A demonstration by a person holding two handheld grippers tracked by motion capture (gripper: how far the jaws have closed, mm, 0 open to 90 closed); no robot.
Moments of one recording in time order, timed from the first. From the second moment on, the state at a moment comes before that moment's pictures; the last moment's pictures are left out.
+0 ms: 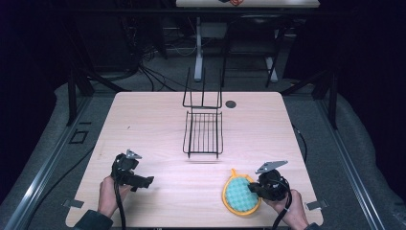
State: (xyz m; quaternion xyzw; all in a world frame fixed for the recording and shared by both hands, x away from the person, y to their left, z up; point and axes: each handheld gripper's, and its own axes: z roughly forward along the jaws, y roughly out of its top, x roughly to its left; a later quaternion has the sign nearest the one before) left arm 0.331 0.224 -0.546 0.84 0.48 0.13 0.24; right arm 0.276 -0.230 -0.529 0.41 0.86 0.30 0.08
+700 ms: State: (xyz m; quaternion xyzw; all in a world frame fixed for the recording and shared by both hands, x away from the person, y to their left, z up) left arm 0.331 0.224 -0.546 0.83 0.47 0.13 0.25; right arm 0.270 -0.235 -0.503 0.40 0.85 0.33 0.09
